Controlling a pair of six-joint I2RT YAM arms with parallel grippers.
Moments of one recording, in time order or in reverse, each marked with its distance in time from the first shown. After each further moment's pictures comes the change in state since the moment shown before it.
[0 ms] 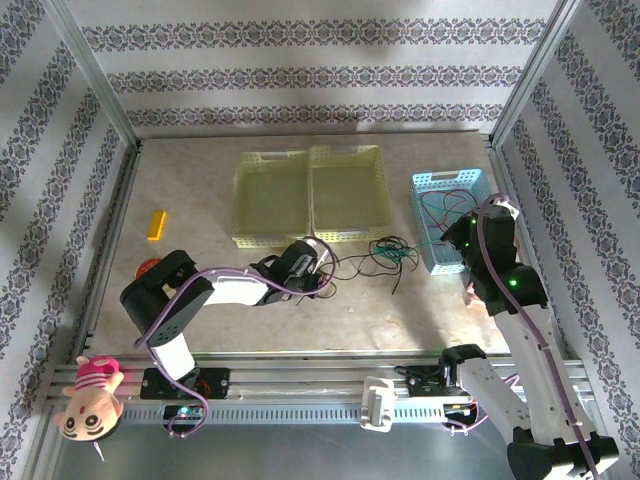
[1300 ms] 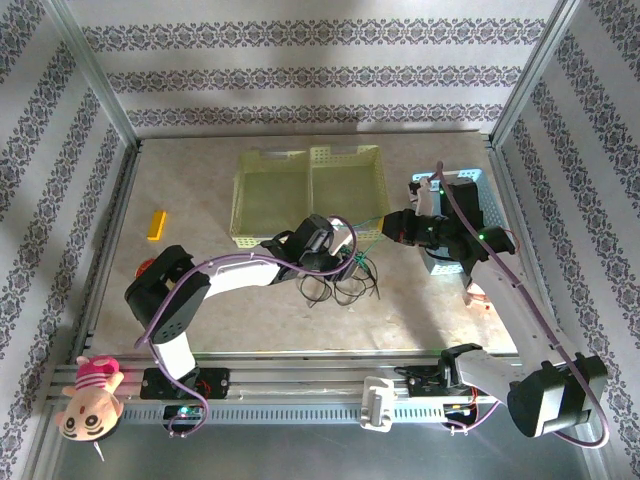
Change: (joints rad) left arm -0.002 0.050 0.289 -0.160 0.155 0.194; right arm 0.061 0.312 0.061 0.134 -0.908 -0.146
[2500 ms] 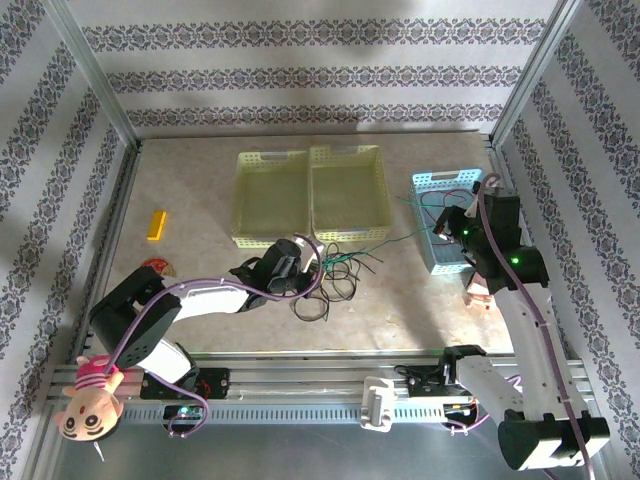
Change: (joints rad) left arm 0.026 -0.237 -0.385 0.240 -0.026 -0.189; right arm -0.164 -0.198 0.038 -0.163 0.571 0.050
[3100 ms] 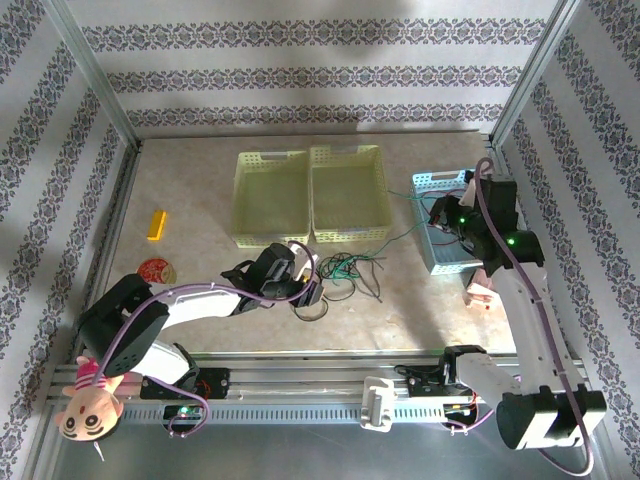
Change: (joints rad) left arm 0.014 -0.072 -0.039 -0.175 0.070 0.027; right arm 0.012 0.136 0.048 0.061 -0.148 -0.054
